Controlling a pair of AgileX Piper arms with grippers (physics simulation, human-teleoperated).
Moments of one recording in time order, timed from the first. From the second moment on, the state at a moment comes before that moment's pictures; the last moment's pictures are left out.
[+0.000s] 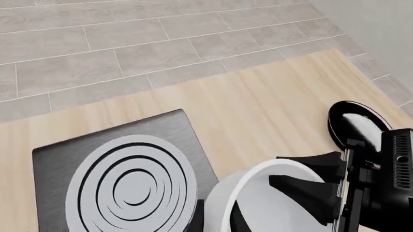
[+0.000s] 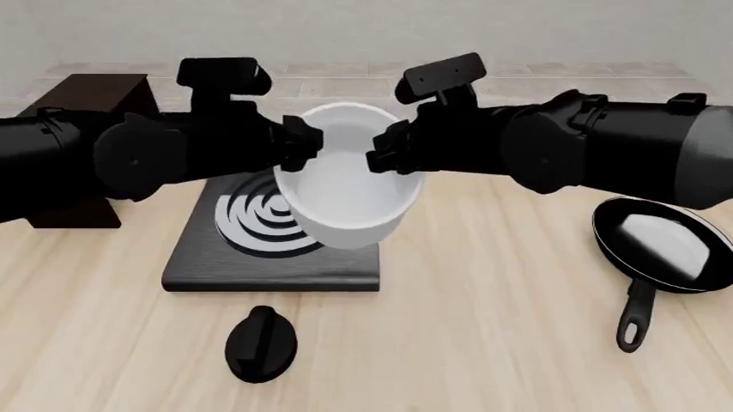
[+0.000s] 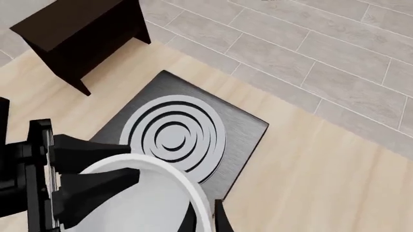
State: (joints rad) left arm -0.52 1.42 -0.97 0.08 -0.02; right arm 0.62 1.56 -1.11 0.13 0.05
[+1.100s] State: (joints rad) left arm -0.47 1.39 -0.93 0.08 -0.01; right arm 0.63 1.44 -1.11 0.18 0.04
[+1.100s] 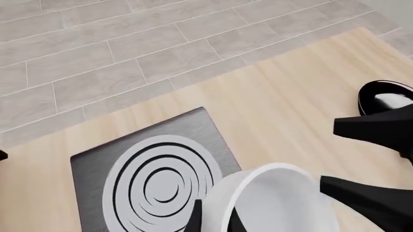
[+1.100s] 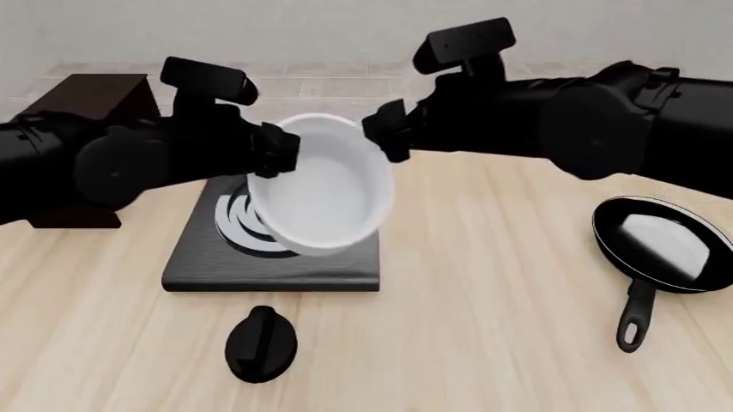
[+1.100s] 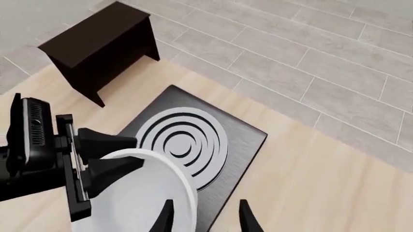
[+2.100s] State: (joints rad) left arm -0.25 1.30 -0.99 0.15 -0.07; right arm 0.63 1.34 -1.05 0.16 0.04
